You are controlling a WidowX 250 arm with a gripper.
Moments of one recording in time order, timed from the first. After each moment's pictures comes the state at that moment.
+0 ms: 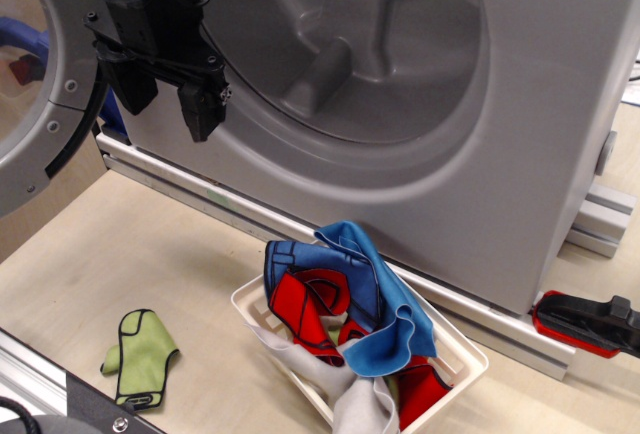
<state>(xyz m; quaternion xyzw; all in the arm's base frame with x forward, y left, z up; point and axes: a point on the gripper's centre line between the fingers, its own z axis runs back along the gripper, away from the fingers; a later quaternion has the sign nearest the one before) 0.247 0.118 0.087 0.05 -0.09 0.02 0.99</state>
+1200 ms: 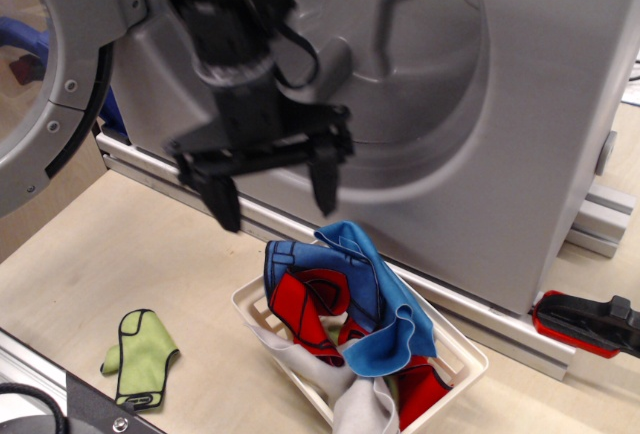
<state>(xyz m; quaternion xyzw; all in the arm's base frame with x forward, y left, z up) 0.225 0.011 0.062 -0.06 -0.05 0.33 0.94</state>
